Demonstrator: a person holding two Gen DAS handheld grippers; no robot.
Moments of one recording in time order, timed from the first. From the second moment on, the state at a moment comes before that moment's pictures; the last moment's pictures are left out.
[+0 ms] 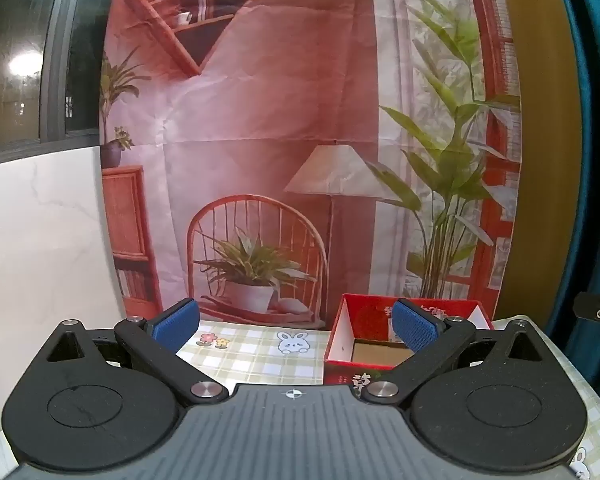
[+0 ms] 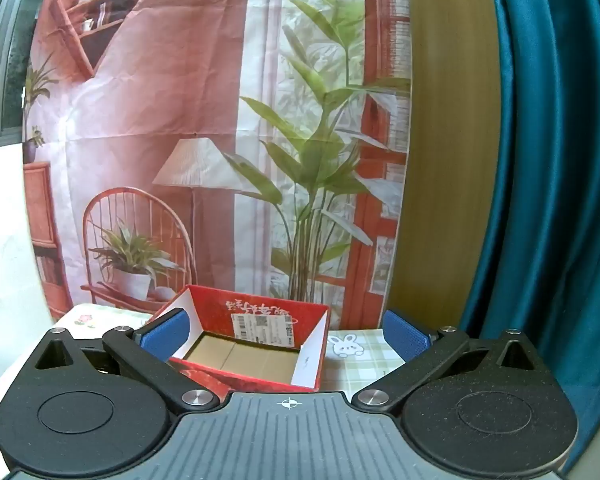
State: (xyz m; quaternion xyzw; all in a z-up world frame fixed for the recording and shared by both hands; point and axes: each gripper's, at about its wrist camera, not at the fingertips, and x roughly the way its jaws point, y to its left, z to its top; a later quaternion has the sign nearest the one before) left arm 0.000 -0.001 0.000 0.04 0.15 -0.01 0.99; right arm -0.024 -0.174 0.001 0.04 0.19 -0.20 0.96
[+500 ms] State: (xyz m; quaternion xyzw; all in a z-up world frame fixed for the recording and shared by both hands) left arm 0.001 0.004 0.000 0.04 0.16 -0.02 0.99; right arm -0.025 -0.179 0.000 0.05 0.18 -0.20 0.96
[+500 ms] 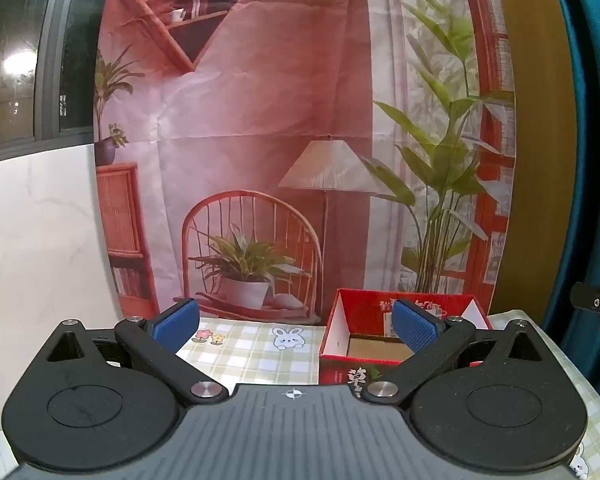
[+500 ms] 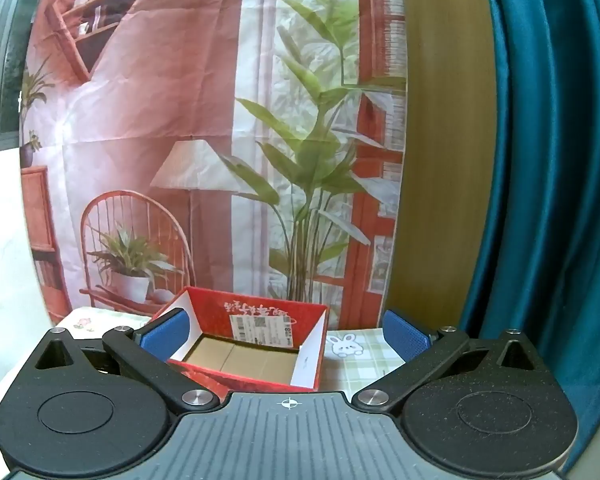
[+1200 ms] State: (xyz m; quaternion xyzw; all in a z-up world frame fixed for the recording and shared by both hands) left arm 0.002 0.003 0.000 0.04 0.16 -0.03 0.99; right arm -0.025 -0.175 0.002 0.05 0.18 -0.19 0.96
